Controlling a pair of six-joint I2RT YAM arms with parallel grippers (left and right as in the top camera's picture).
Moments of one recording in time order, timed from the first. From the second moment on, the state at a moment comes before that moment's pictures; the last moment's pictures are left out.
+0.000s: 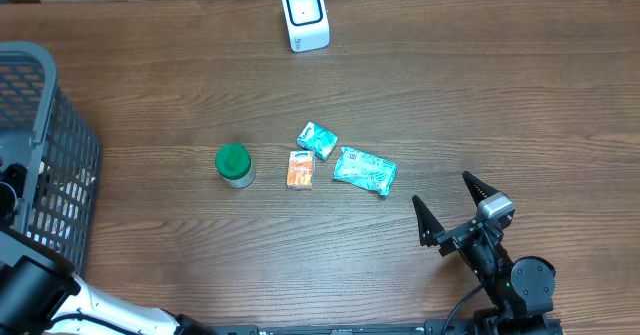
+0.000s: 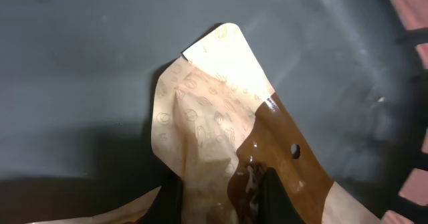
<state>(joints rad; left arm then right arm) 0.97 2.04 1.42 -0.70 0.40 0.10 0.14 0.01 0.02 -0.01 -0.31 0.10</state>
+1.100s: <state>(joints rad) 0.96 2.08 2.10 -1.41 0.18 0.01 0.14 0.01 0.02 -0.01 -0.31 0.10</state>
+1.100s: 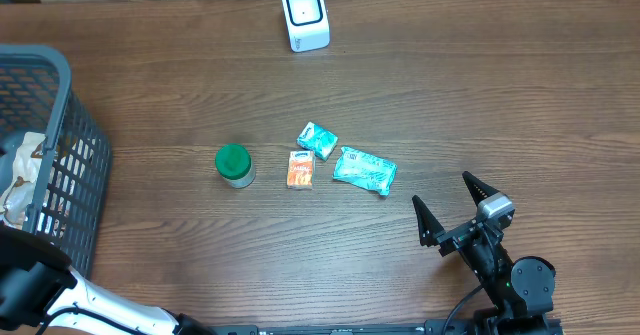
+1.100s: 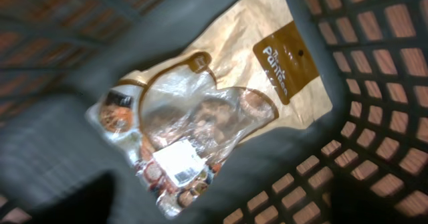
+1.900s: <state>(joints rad) 0.73 2.08 1.70 -0.99 -0.08 0.17 0.14 0.01 0.02 -0.01 -0.31 0.10</state>
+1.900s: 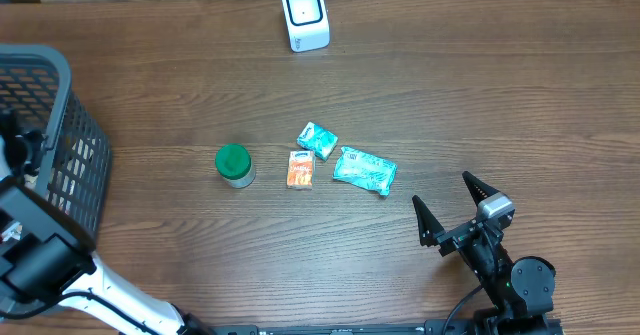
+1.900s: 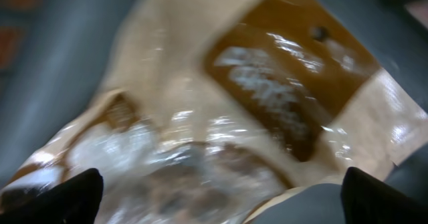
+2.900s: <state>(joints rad) 0.75 2.10 1.59 -0.90 -0.16 0.32 0.14 0.01 0.02 -0.01 -0.31 0.10</state>
